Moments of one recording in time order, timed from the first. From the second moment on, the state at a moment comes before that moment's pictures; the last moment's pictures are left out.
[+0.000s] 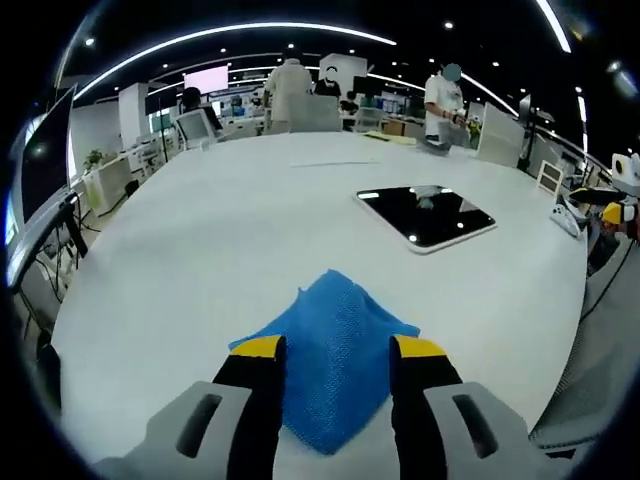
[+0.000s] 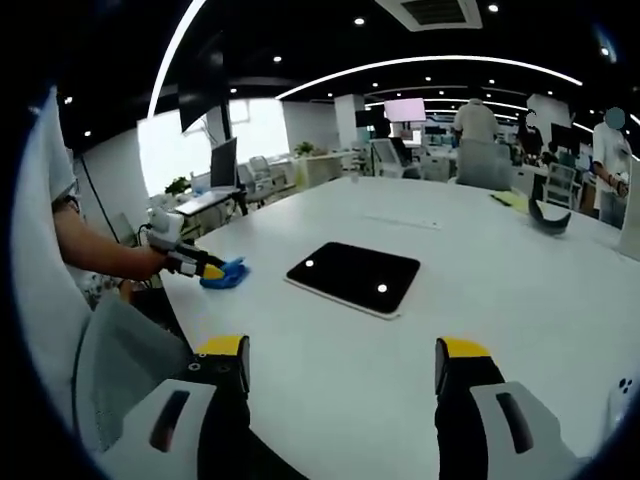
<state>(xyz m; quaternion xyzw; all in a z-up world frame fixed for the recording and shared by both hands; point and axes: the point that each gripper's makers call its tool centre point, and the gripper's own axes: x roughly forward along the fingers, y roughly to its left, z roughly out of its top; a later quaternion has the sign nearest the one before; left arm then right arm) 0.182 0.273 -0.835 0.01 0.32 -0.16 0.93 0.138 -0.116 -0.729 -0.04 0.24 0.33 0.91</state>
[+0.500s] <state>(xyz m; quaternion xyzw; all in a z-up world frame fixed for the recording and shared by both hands) 0.179 0.275 -0.845 0.04 0.31 -0.16 0.94 0.138 -0.118 -0.728 -0.04 0.24 0.33 0.91</state>
